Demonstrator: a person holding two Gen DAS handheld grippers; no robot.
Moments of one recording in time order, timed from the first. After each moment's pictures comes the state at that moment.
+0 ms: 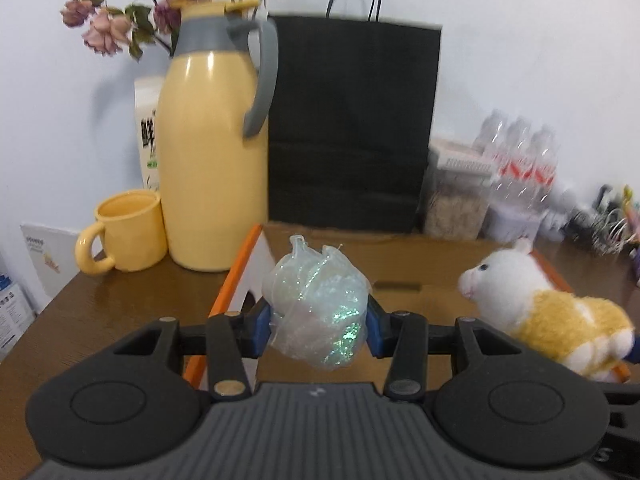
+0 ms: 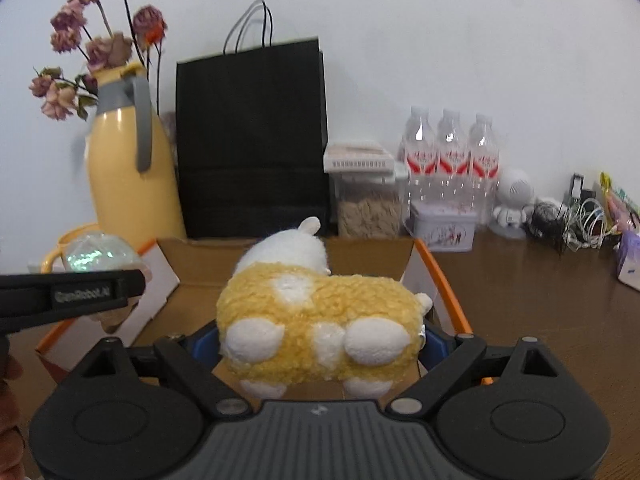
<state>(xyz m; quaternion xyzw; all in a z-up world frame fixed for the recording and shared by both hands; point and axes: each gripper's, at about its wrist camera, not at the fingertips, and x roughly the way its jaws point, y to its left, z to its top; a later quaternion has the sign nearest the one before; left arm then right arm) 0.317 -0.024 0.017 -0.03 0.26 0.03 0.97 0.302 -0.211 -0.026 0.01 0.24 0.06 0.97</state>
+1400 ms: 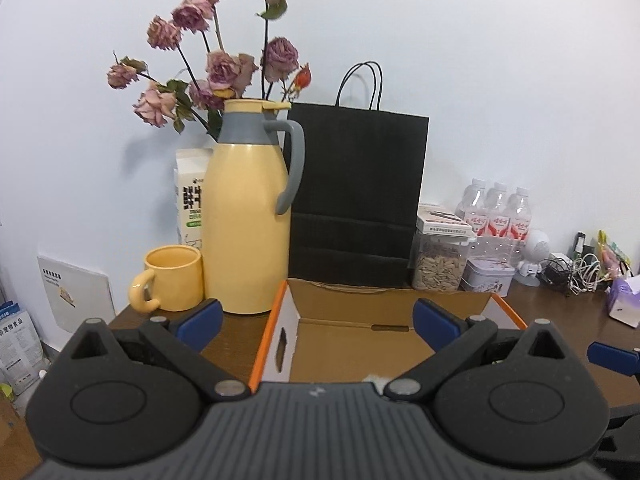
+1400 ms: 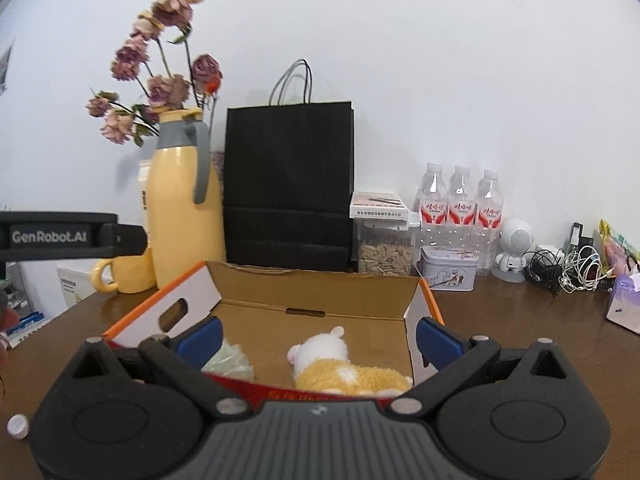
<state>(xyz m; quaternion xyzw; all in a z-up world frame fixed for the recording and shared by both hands) 0.213 -0.005 0.075 -0.04 0.16 0.02 0.99 0.215 -0.212 0.007 -0.01 0.17 0.10 0.98</state>
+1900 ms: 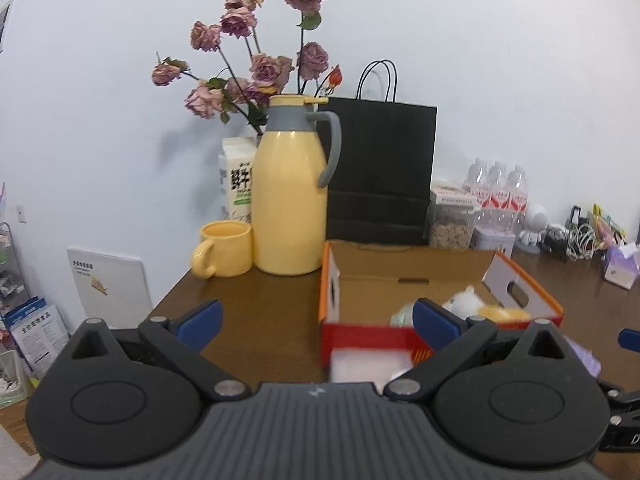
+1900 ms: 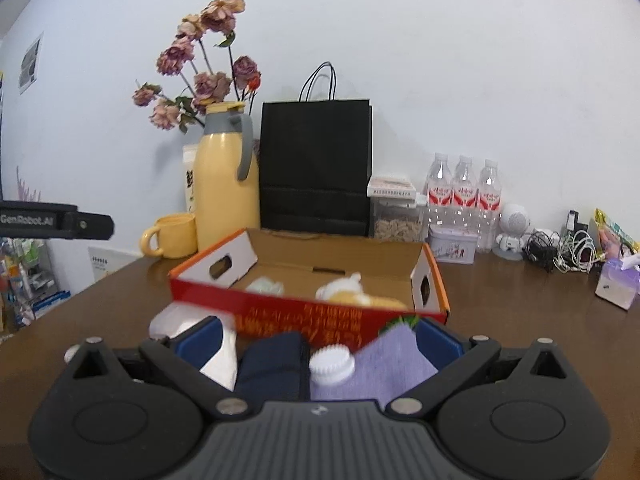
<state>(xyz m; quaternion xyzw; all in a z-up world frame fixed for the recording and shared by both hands) 0.115 0.037 0.069 -0.02 0.18 0.03 0.98 0.112 -0.224 -0.005 -0.02 0.18 0.13 0.97</state>
